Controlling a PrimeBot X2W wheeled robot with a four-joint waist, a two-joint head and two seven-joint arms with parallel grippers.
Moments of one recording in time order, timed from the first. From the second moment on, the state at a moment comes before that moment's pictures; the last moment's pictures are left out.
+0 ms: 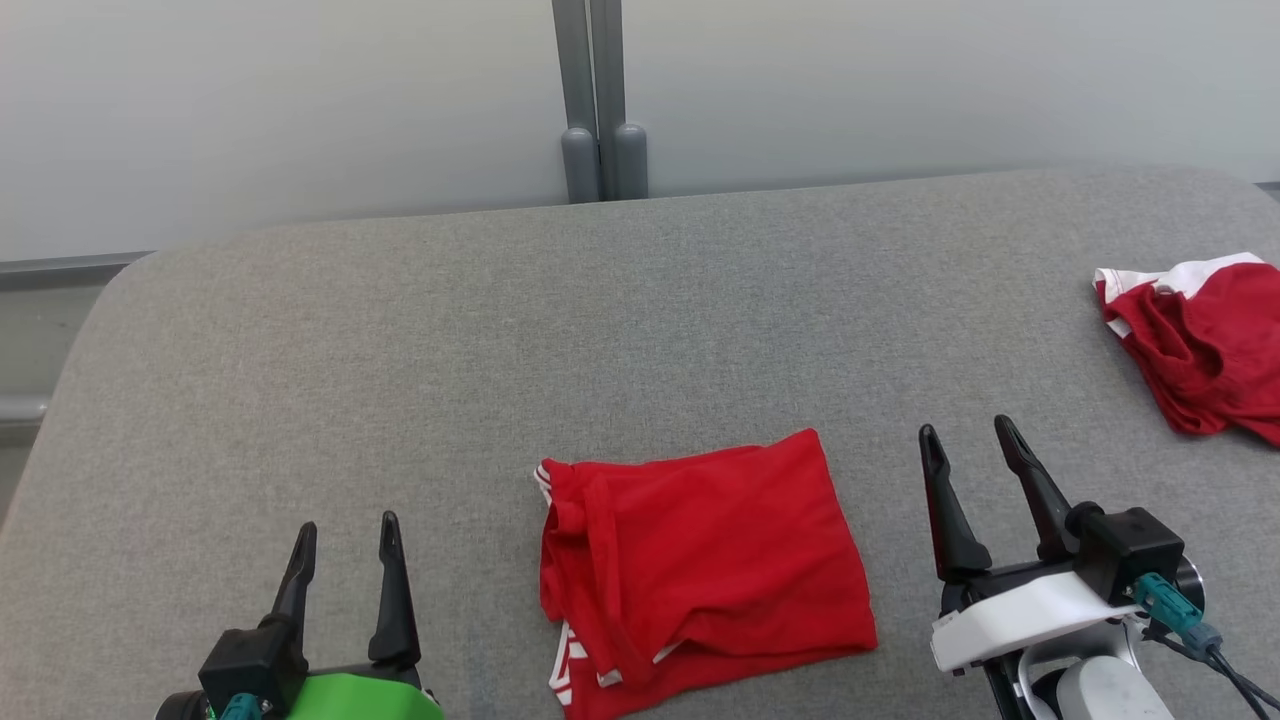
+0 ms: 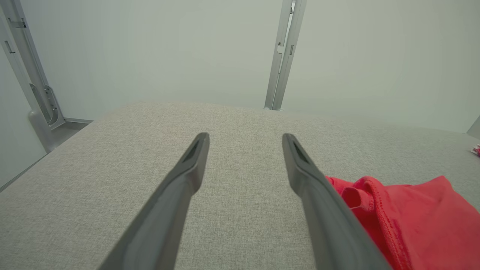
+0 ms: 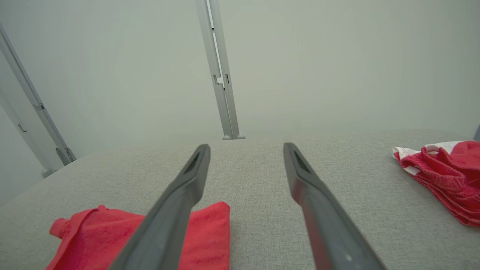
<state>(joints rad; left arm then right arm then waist) 0.07 0.10 -0.16 0.13 -0.31 0.08 -0.26 -0.03 -0.05 0.08 0.12 0.19 0.13 -0.26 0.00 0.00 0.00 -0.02</state>
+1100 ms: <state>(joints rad) 0.07 0.06 -0.12 0.15 -0.25 0.02 -0.26 -0.08 -0.05 0.10 0.37 0.17 0.13 -0.20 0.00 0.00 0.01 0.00</state>
